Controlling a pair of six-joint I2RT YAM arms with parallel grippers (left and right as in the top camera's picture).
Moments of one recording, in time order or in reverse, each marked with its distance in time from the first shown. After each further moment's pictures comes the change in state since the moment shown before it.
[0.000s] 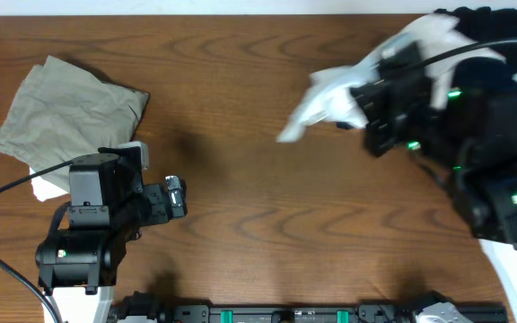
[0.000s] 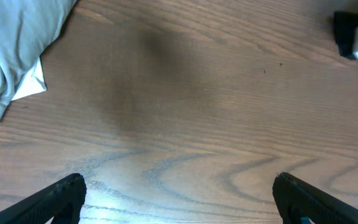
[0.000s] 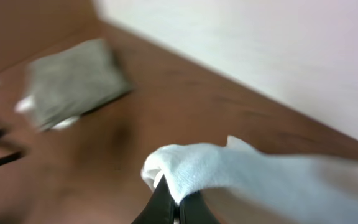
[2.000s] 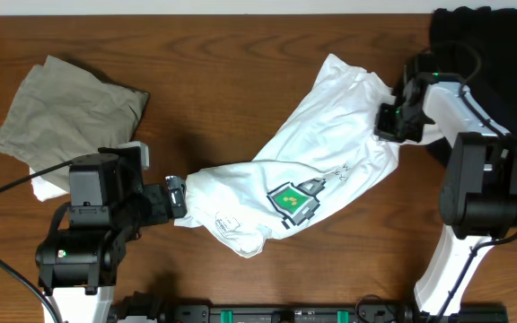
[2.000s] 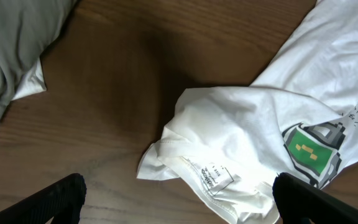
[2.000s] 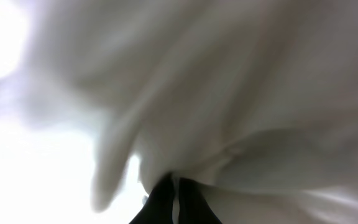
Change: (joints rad) left arm 0.000 0.000 0.000 0.000 0.000 0.000; right arm -0.407 0.917 -0.010 -0.065 0.138 0.279
